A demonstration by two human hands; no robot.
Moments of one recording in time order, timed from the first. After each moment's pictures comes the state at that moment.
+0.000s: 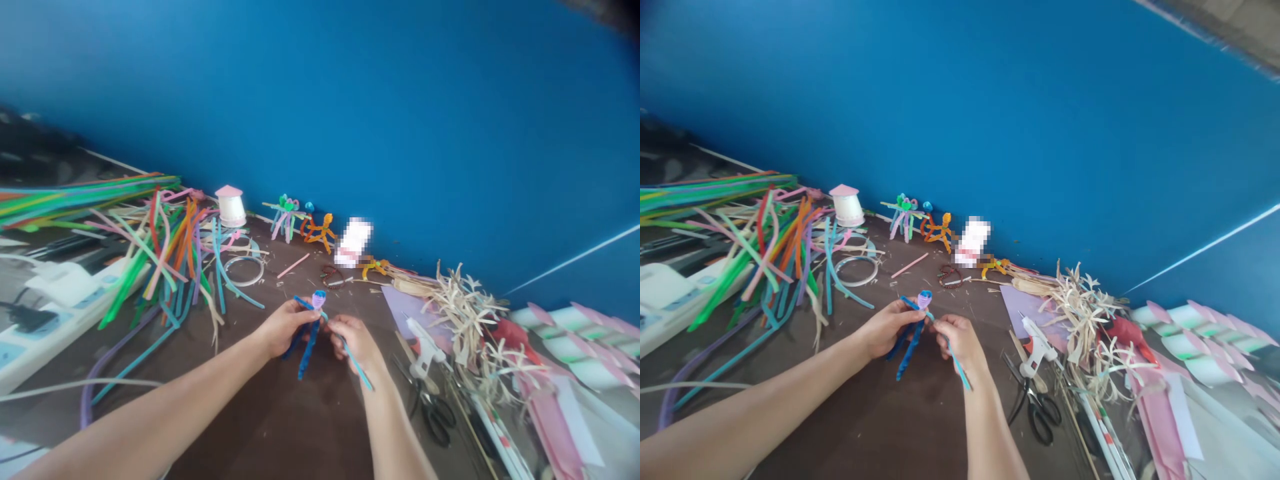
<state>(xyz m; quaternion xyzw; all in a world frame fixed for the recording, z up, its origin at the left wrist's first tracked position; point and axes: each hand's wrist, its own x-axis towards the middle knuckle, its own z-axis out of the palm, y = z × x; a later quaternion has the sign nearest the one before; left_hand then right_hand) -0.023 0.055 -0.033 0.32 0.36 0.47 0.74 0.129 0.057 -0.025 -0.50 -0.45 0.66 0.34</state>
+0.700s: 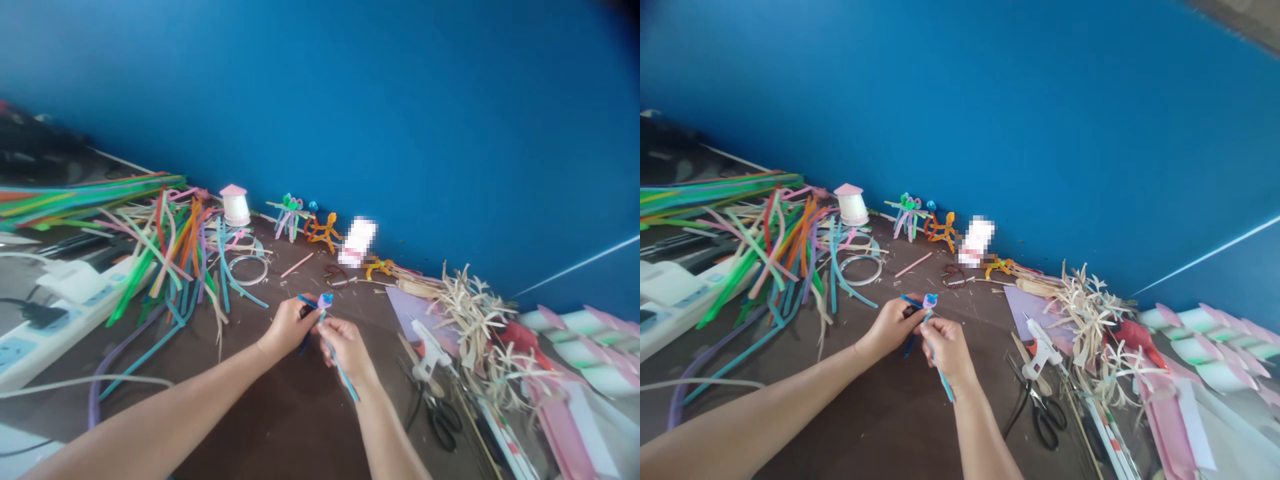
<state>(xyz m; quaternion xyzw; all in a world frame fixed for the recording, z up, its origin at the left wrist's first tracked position) -0.027 0.055 -0.037 0.63 0.49 0.49 0.35 0.106 0.040 -0.025 -0.45 -0.49 0.65 0.36</state>
